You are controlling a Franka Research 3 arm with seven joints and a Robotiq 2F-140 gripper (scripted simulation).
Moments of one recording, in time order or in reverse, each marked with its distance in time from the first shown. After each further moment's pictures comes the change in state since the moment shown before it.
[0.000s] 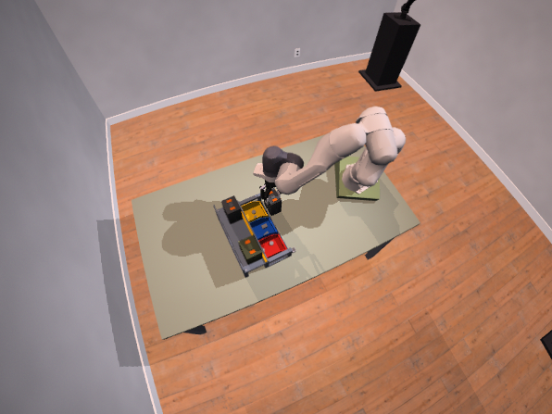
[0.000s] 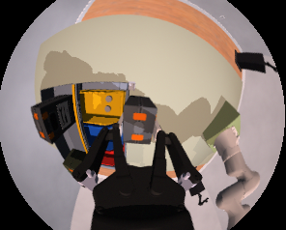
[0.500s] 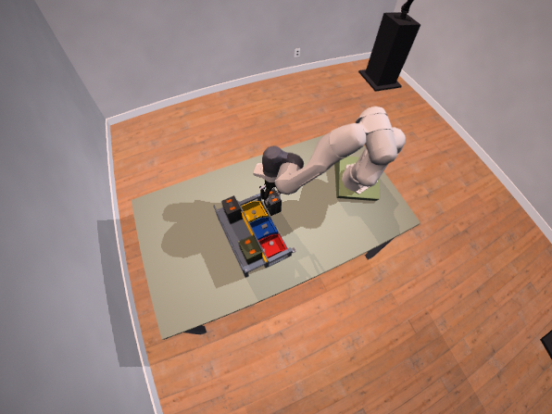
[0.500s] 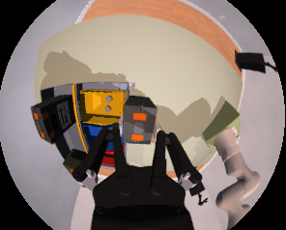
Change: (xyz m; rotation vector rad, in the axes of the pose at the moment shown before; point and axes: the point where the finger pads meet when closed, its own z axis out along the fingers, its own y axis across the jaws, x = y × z) arm 0.000 0.000 0.000 0.000 0.000 0.000
